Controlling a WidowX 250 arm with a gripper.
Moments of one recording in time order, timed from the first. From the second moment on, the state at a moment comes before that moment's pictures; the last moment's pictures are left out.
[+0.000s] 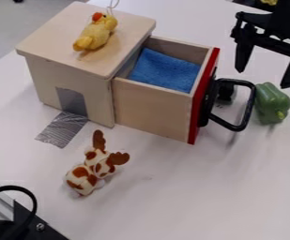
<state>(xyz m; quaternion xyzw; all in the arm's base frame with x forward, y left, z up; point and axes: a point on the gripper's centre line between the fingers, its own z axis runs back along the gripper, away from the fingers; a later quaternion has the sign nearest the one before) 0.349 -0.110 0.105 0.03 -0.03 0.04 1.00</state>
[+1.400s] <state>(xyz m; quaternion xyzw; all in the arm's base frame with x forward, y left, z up) 0.299 -0.082 -0.001 0.09 0.04 0.01 1.00</state>
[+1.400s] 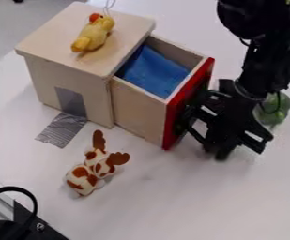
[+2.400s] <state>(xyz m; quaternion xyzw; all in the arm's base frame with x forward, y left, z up) 0.301 -0.002 0.027 0.03 0.00 0.15 0.99</state>
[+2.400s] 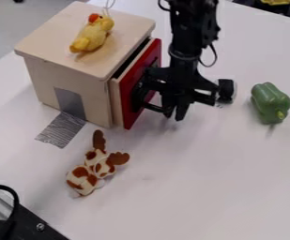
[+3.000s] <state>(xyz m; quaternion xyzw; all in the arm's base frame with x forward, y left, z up) 0.283 0.015 0.022 0.03 0.02 0.18 0.98</state>
